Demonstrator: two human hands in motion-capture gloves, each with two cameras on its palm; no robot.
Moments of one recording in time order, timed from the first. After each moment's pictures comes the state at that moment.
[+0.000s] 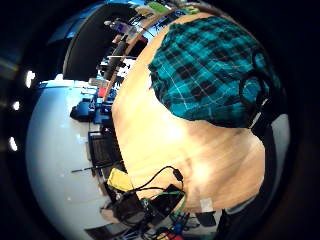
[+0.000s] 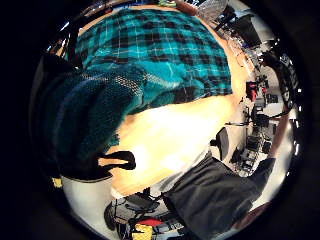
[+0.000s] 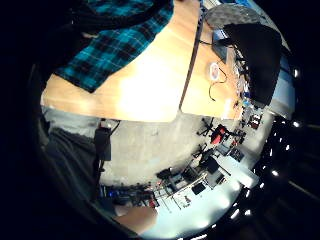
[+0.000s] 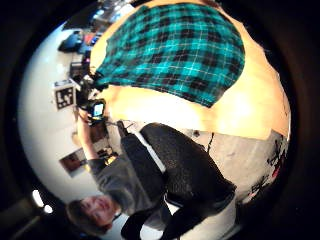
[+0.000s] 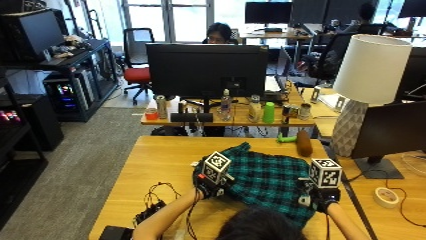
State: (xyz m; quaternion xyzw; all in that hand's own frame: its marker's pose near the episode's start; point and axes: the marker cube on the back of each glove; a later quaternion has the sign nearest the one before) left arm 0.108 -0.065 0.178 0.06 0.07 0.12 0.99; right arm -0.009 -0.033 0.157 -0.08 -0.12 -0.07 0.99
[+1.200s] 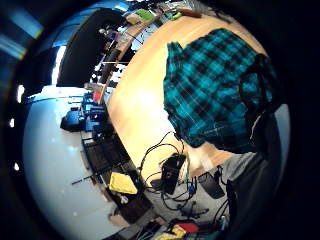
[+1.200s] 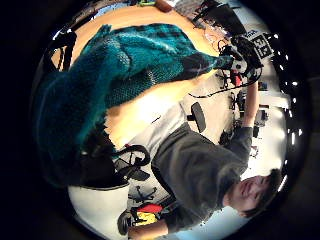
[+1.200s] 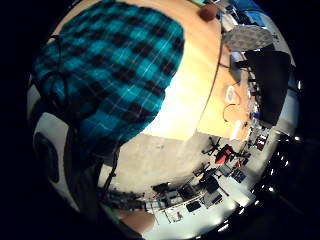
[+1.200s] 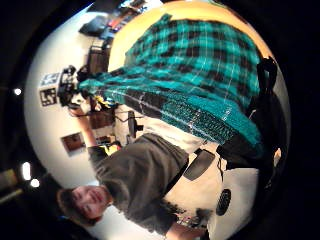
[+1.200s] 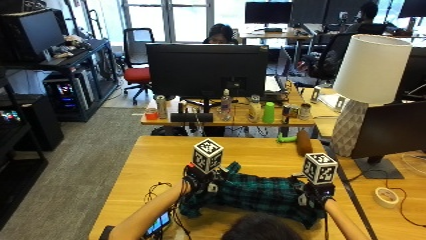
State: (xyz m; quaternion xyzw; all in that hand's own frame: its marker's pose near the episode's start) left arm 0.063 0.006 0.083 0.02 0.13 0.21 0.97; right arm -0.045 -0.023 0.123 -0.03 -0.14 -0.15 0.98
